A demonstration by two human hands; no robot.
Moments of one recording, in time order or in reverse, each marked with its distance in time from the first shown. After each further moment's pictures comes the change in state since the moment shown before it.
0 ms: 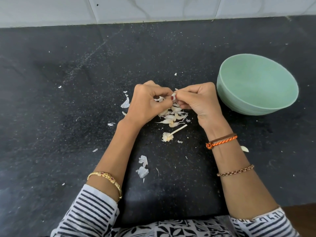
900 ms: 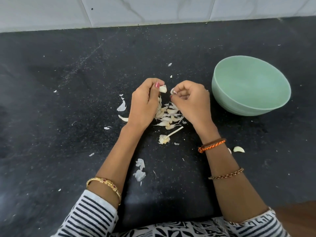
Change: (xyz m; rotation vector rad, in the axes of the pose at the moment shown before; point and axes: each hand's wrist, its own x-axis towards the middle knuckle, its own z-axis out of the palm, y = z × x) left_hand 0.000 0.005 0.011 -0.147 0.086 -0.297; right_hand 0.003 0.009 0.006 -0.422 0.126 -0.157
